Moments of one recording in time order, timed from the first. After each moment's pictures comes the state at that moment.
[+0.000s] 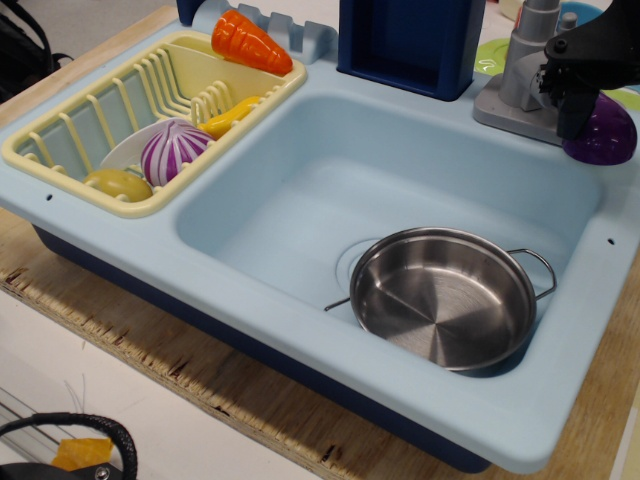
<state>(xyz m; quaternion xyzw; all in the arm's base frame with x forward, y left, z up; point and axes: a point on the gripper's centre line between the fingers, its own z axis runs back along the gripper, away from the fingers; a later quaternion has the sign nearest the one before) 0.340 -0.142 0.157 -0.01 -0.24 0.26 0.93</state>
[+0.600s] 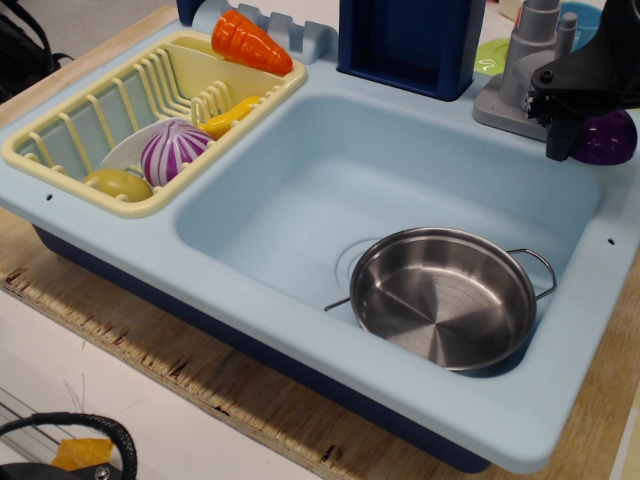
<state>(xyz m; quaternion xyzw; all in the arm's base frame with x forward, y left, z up) 0.343 -0.142 0.146 -0.03 -0.25 0.26 0.93</state>
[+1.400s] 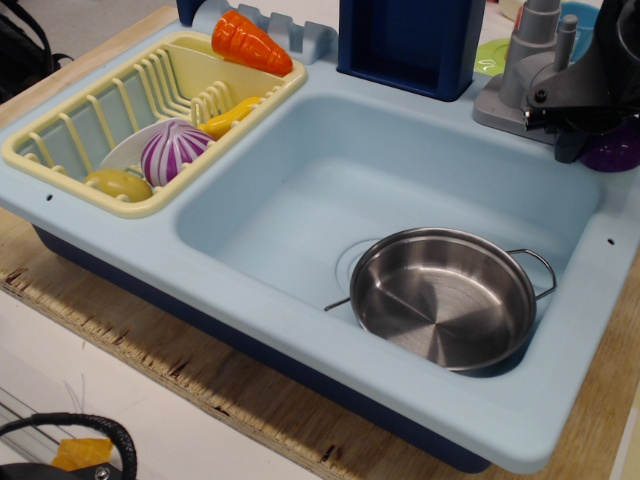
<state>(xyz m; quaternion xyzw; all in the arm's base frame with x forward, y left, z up) 0.343 -0.143 0.133 -0.04 -0.28 0.28 0.92</state>
